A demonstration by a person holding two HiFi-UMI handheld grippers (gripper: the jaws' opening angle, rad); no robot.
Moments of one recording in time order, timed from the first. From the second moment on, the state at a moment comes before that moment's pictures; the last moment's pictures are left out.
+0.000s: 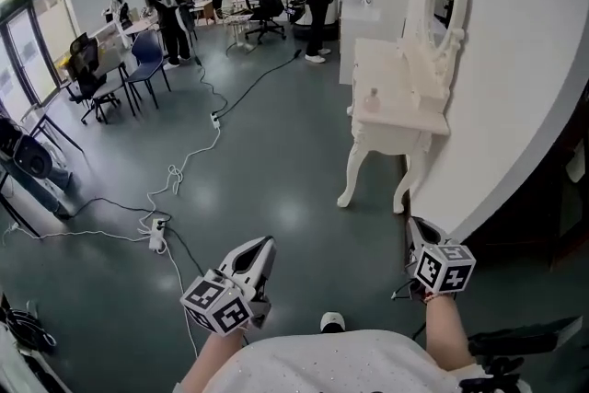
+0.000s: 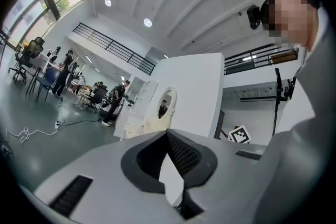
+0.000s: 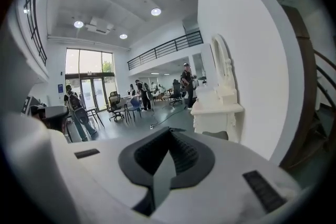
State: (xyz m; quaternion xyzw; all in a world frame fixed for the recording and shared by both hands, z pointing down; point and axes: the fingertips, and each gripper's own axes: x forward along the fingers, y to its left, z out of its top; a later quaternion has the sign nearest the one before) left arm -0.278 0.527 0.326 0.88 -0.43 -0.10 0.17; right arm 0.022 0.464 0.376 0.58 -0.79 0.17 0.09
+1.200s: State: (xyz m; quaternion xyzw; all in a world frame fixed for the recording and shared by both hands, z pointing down) left arm -0.214 0.317 0.370 0.86 -0.44 -0.10 0.22; right arm 0.086 0.280 0.425 0.57 -0.78 0.21 0.09
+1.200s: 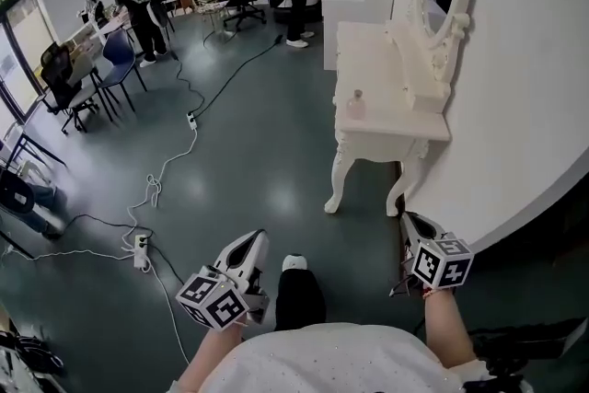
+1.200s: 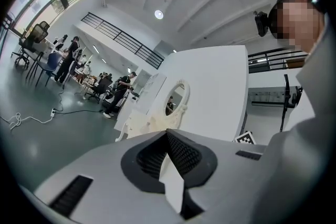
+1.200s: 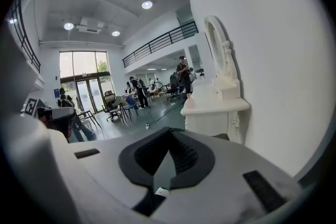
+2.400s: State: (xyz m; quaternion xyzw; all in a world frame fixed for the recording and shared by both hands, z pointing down) left arm -0.189 -0.002 0.319 0.94 -0.26 -0.06 0.19; right arm 0.085 0.053 0.322 0.68 -0.72 0.14 0.03
